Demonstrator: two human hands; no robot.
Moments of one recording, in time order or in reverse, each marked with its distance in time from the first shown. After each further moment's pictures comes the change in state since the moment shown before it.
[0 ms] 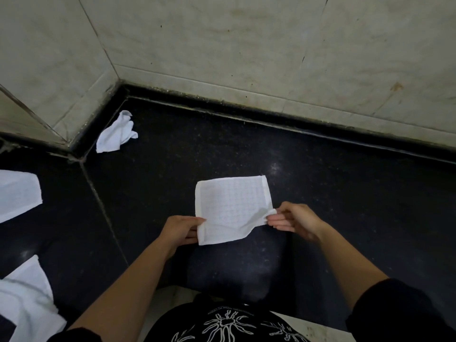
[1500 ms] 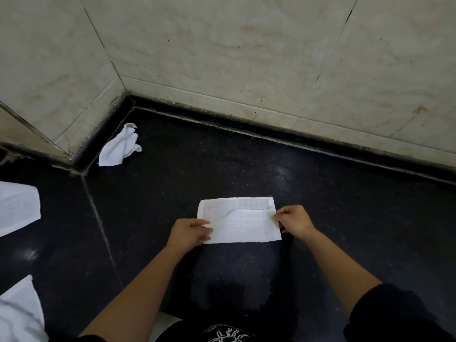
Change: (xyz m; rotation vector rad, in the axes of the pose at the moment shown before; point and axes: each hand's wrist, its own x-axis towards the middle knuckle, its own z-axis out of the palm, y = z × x) left_hand 0.049 0.023 0.007 0.079 0.065 0.117; right_hand 0.063 -0.036 0.011 -0.474 0.245 -0.186
